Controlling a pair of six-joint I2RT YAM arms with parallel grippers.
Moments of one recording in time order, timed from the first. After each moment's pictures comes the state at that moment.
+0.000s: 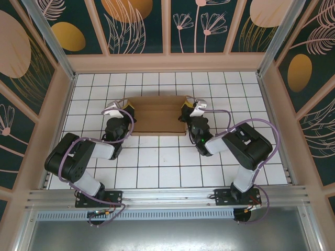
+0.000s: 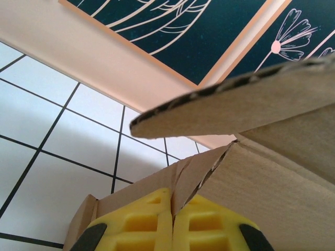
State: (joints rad) left arm -0.40 1.60 0.41 1.13 -0.21 -0.66; right arm 0.69 1.77 0.58 1.18 0.43 0.44
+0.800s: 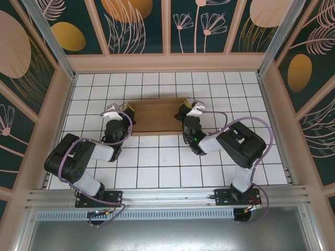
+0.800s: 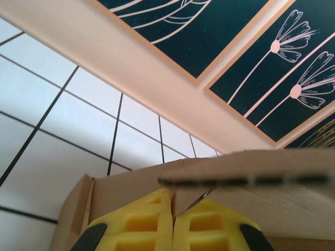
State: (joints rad) left arm -0.41 1.59 0.35 1.15 -0.19 -0.75; right arm 0.77 1.84 0.64 1.14 0.64 0.62
